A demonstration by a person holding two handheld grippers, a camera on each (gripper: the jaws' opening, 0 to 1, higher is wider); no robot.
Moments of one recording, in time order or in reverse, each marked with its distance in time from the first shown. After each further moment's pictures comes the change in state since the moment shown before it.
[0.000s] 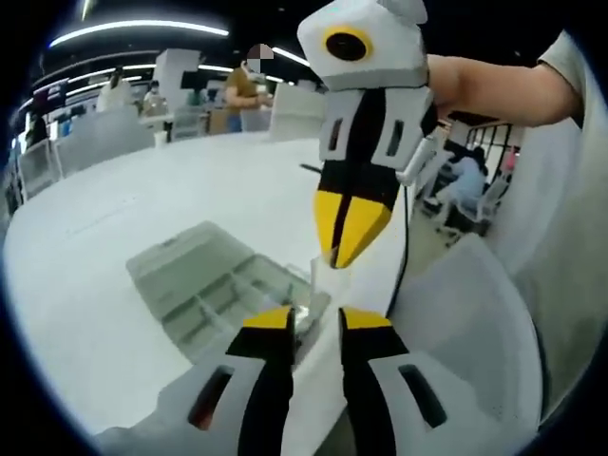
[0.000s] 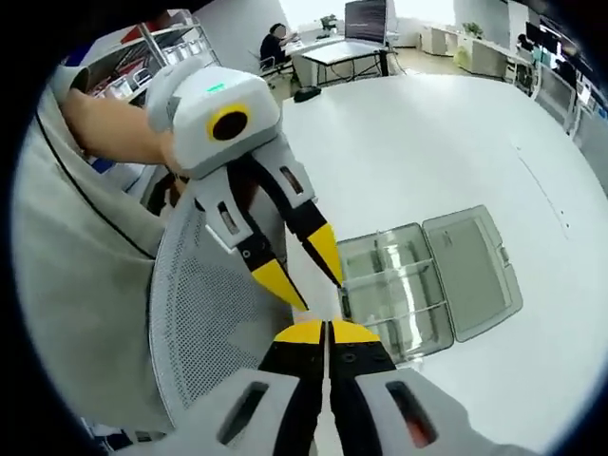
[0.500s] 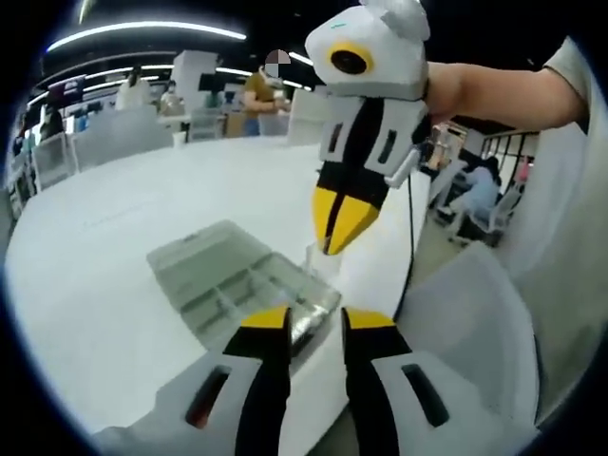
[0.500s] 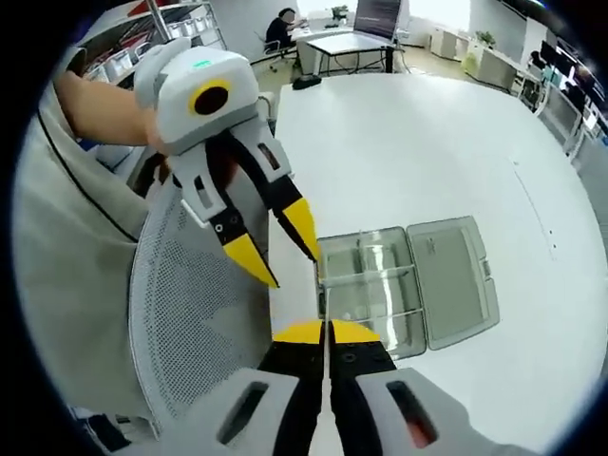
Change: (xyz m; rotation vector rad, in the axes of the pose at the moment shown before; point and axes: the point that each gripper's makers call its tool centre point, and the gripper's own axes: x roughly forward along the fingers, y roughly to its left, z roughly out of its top) left arm -0.016 0.011 -0.002 -0.033 -0.015 0.078; right arm -0.001 -0.020 0.001 -0.097 0.064 -0.065
